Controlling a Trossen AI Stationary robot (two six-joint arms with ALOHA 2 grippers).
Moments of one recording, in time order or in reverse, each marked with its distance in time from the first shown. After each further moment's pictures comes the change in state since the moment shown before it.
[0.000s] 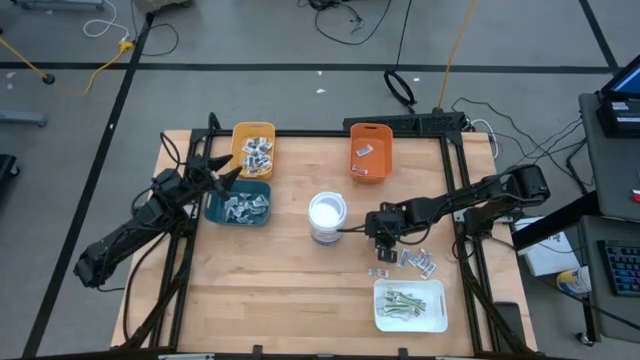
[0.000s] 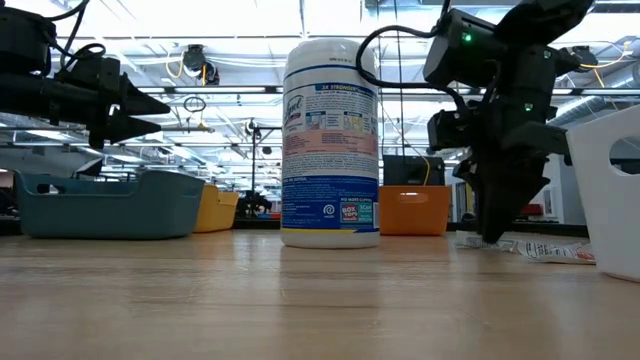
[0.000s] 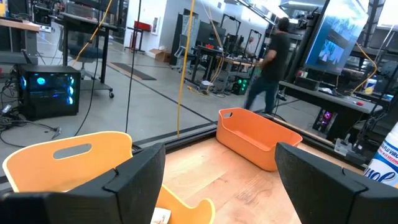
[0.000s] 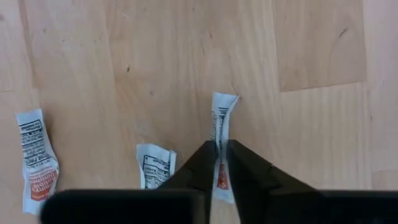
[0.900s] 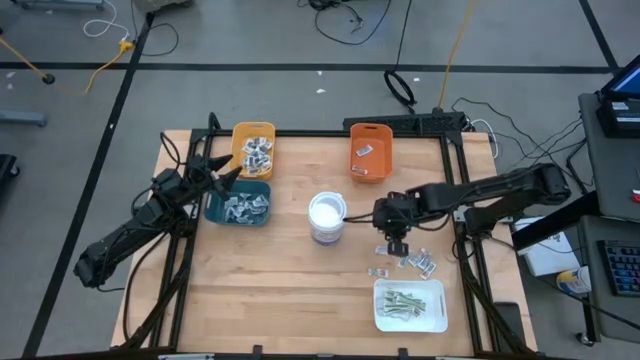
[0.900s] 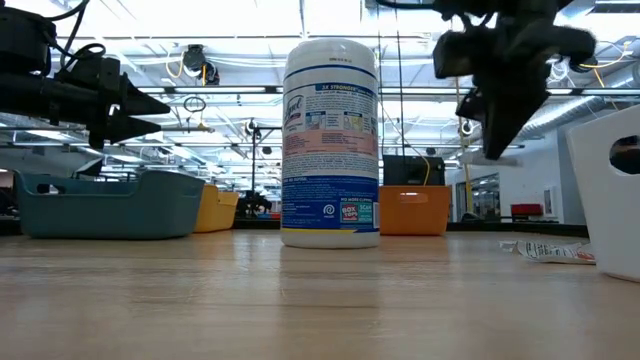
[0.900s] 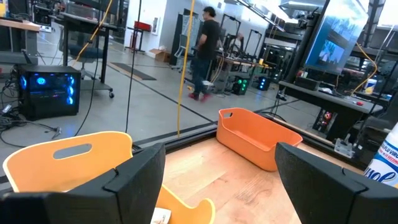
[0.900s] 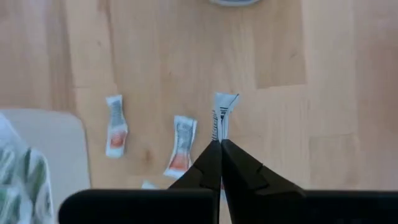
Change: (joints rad) left arm 0.000 0.000 0.000 0.000 0.000 0.000; right arm -0.009 -0.184 0.203 -0.373 -0.028 -0.025
